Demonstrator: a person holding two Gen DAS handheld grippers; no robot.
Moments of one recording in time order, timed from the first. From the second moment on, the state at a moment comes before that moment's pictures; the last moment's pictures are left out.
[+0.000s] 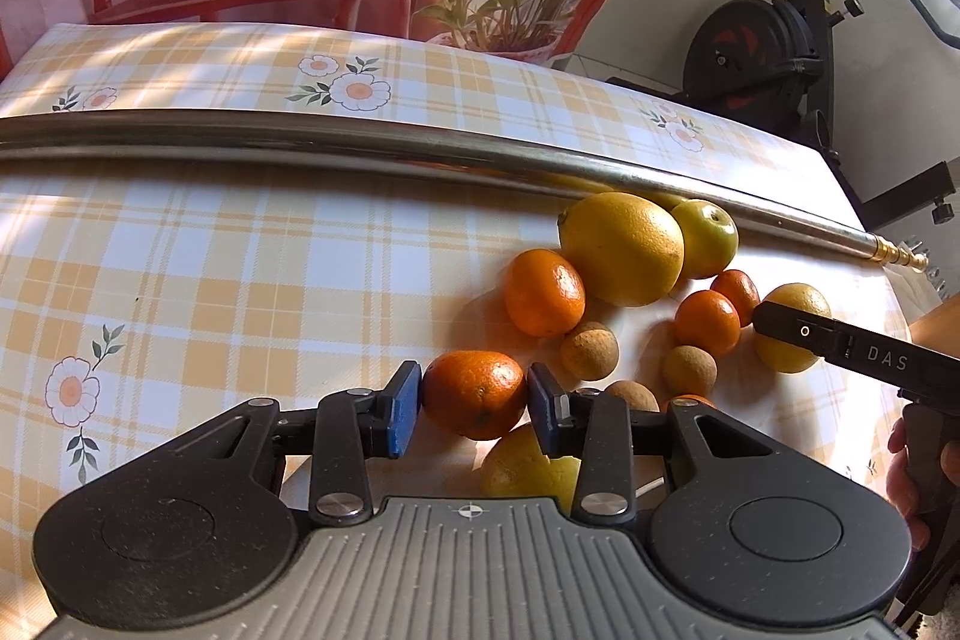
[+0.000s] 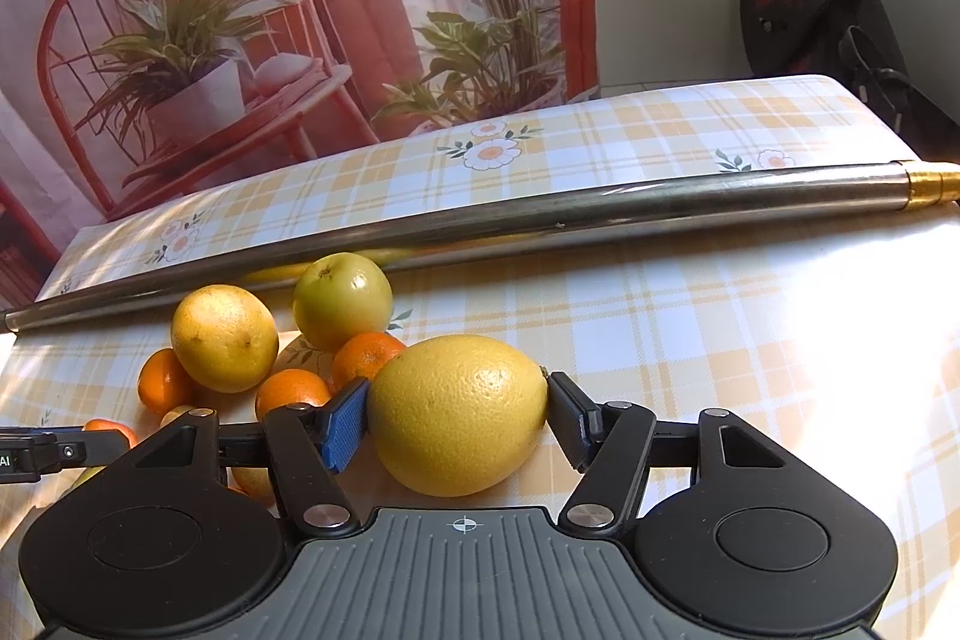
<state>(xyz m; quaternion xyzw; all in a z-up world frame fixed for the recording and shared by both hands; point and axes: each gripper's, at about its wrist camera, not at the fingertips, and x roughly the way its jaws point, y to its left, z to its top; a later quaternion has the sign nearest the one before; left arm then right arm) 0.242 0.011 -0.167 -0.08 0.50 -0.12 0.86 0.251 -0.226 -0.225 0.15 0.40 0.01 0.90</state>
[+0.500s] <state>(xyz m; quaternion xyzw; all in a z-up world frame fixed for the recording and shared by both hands) 0.217 0.008 -0.139 -0.06 0.45 -0.14 0.88 0.221 -0.225 -0.209 0.19 0.39 0.00 0.90</state>
